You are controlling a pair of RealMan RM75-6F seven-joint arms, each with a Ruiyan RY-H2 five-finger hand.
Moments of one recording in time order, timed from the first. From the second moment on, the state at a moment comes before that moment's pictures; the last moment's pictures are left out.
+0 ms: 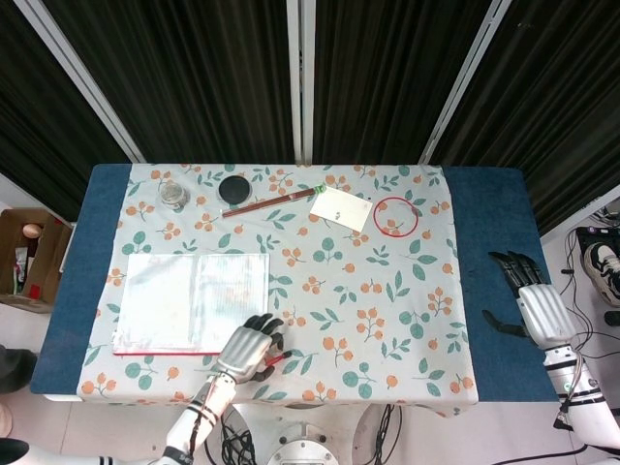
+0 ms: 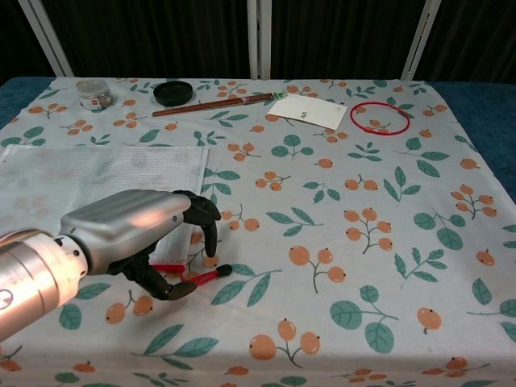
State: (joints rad) left arm -0.48 -1.77 -0.06 -1.79 1.09 1.07 0.78; right arm 0.25 -1.18 0.07 -1.45 -1.55 1.34 0.33
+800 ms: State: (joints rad) left arm -0.51 -1.88 -0.03 -1.73 1.02 1.19 0.84; right arm 0.25 -1.18 0.06 -1.43 -1.54 1.34 0.35
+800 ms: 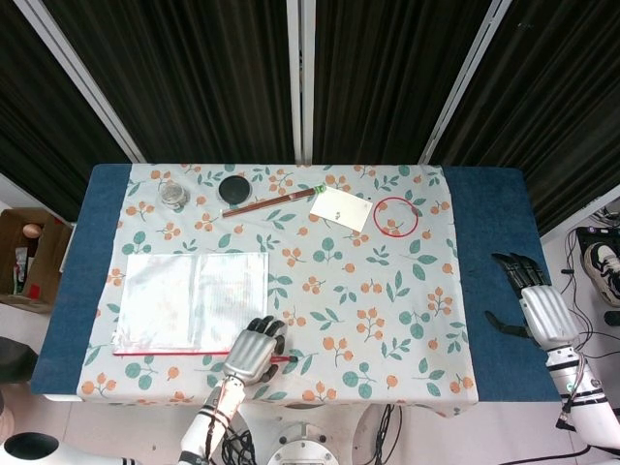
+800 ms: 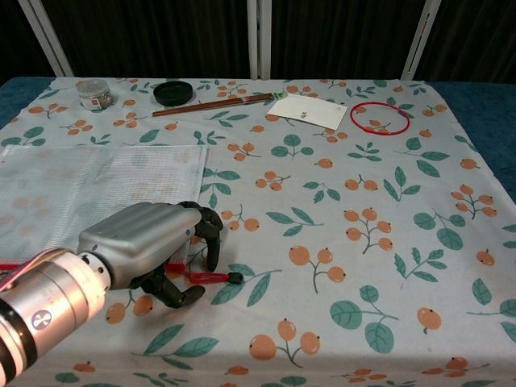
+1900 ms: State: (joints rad) left arm -0.50 -1.94 0.00 -1.63 1.10 1.23 0.80; right arm 0.25 -1.18 0.06 -1.43 -1.54 1.34 0.37
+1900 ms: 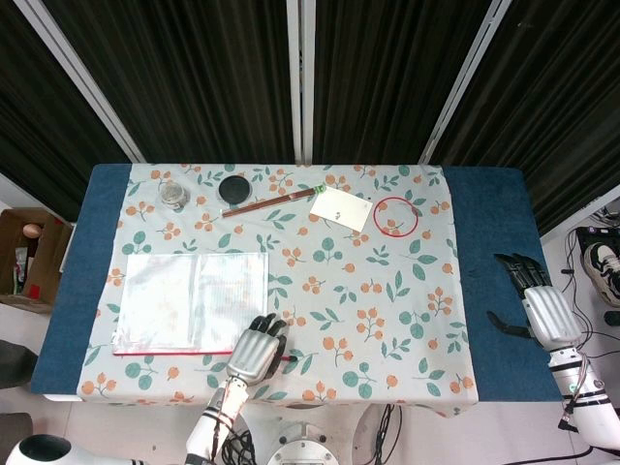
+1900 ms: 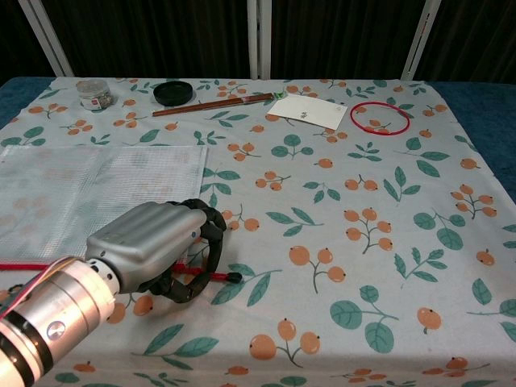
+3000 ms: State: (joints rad) left arm -0.33 -1.86 -0.12 -1.68 1.63 1.71 0.50; right arm 0.57 -1.03 0.20 -1.70 -1.67 1.14 0.33
